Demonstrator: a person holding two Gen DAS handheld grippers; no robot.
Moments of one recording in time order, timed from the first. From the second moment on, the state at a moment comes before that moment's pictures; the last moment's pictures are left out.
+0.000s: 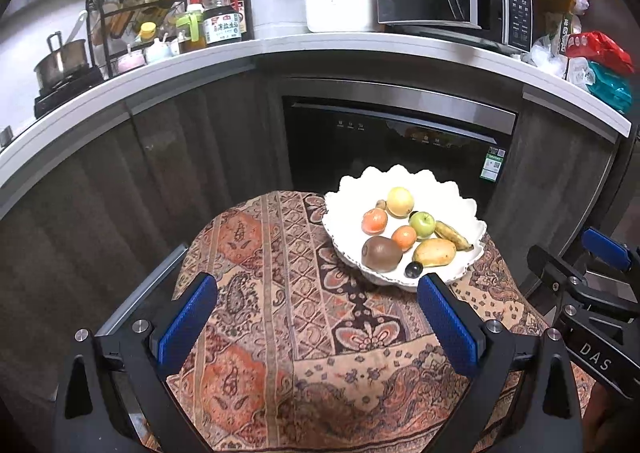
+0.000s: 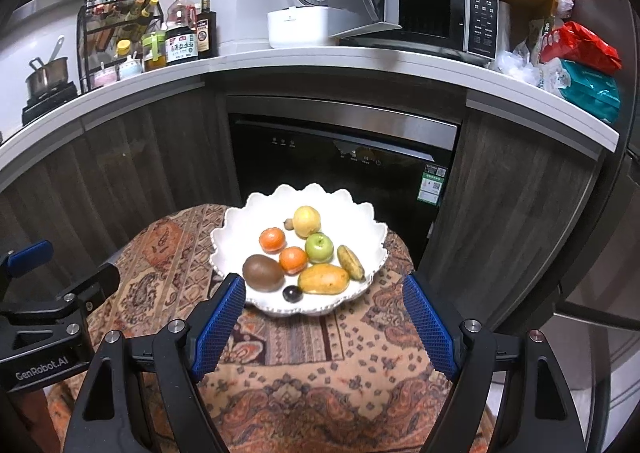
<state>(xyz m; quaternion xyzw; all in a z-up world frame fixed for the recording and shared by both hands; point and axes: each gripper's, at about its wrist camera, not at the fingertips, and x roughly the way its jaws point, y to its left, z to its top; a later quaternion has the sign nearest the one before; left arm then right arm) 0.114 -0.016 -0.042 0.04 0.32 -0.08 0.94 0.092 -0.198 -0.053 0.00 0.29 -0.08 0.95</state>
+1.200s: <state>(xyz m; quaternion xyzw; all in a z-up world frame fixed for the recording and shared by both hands) 0.042 -0.006 -0.058 0.04 0.33 -0.05 0.94 0.026 -0.197 -0.073 0.02 0.30 -0.07 0.95</state>
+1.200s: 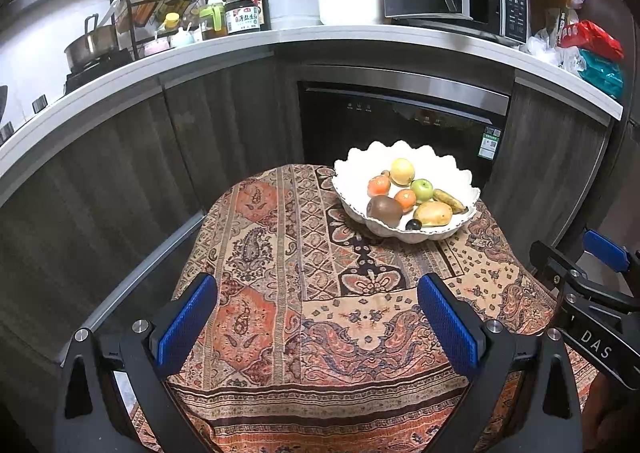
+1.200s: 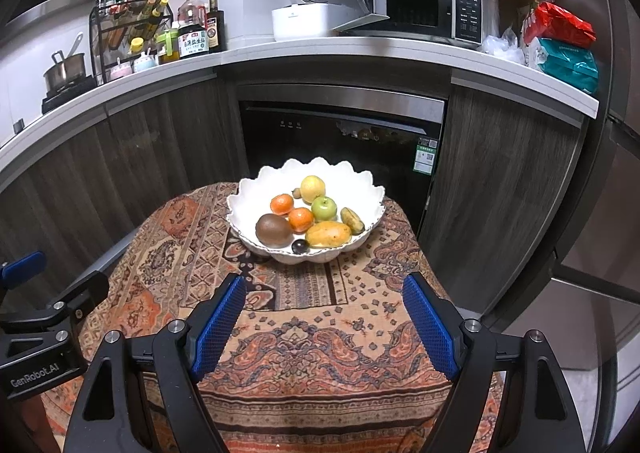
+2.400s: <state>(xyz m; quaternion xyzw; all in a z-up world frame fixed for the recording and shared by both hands) 0.042 -0.002 -0.058 0.03 0.33 -0.05 0.94 0.026 -0.196 -0.074 0.02 0.30 -0.07 0.95</state>
